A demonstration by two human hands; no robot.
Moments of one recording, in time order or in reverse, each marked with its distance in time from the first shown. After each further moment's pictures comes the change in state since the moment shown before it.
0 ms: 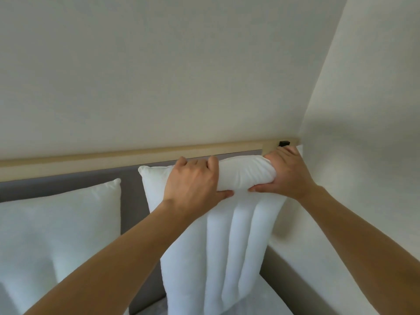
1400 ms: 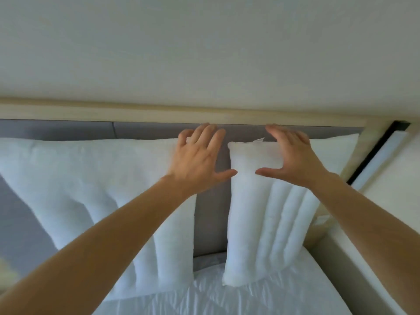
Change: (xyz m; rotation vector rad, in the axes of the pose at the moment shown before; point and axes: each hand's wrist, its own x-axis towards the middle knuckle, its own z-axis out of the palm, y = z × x) left_hand -0.110 -0.137 0.016 0.077 -0.173 -0.200; right_hand 0.048 -0.153 0.107 0.373 -0.419 0.039
